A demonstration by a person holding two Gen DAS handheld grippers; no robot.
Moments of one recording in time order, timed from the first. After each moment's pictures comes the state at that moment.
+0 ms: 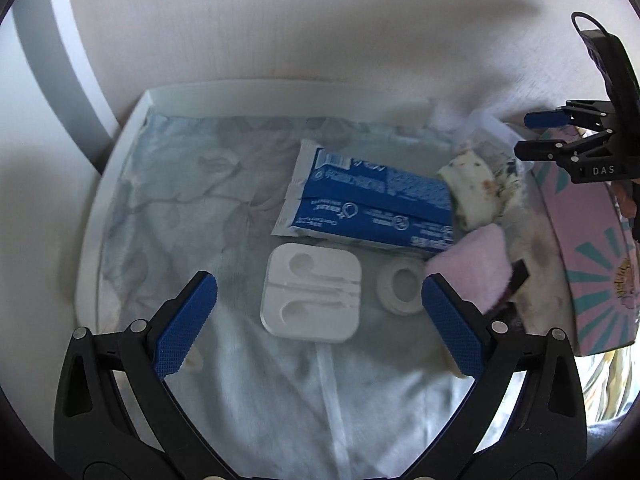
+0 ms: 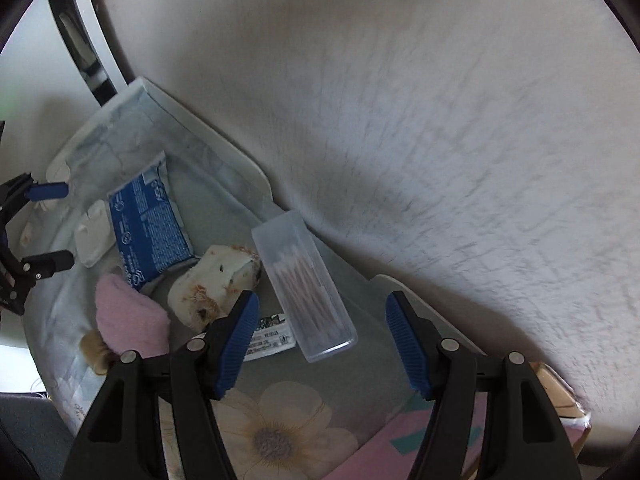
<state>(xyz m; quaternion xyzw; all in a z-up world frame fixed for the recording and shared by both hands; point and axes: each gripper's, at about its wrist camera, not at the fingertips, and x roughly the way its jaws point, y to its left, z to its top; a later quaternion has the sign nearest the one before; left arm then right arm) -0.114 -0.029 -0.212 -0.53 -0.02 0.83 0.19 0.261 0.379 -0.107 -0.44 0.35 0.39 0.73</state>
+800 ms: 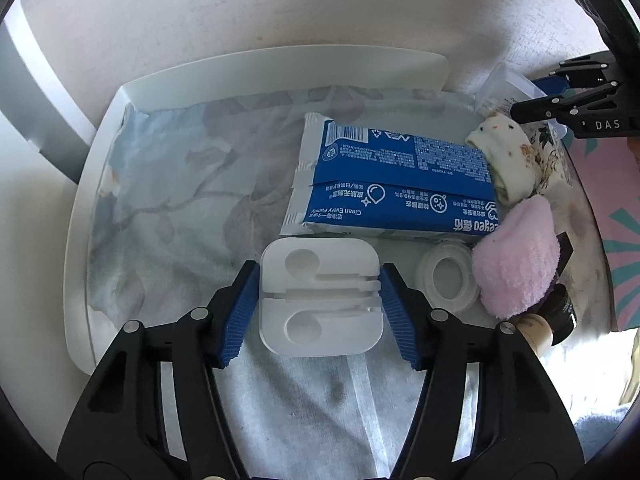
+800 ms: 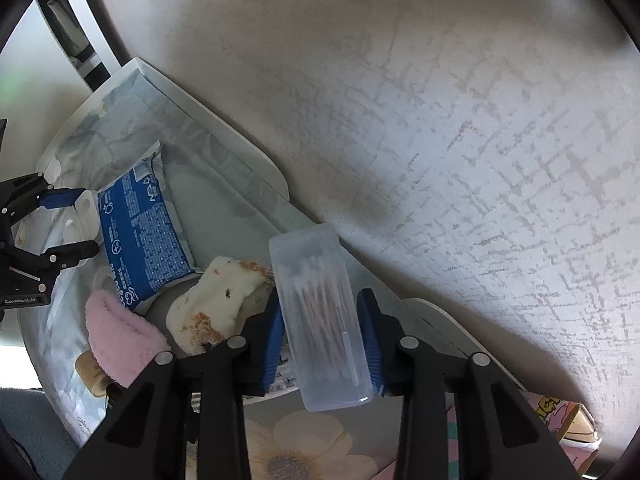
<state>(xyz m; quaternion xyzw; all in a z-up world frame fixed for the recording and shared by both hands) -0.130 -0.018 -0.235 -0.55 0.04 0.81 0.19 0.265 0.402 -0.117 -0.43 0.40 0.36 0.72</state>
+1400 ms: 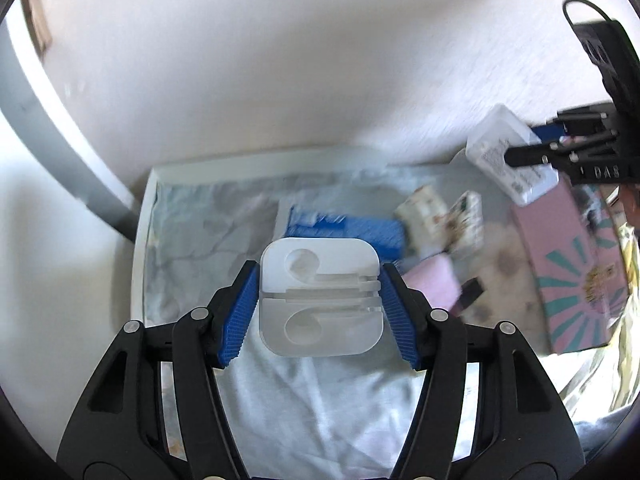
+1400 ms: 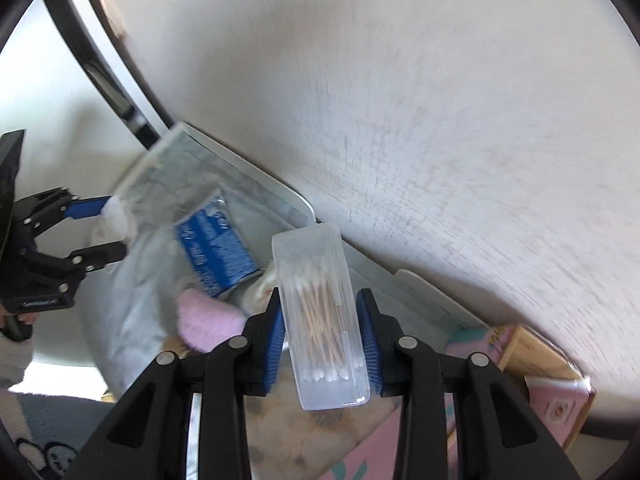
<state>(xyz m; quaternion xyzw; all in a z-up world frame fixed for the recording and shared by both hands) -0.118 0.002 -0.115 -0.51 0.03 0.84 0.19 0.222 0.345 -0.022 -0.33 0.40 0.40 0.75</state>
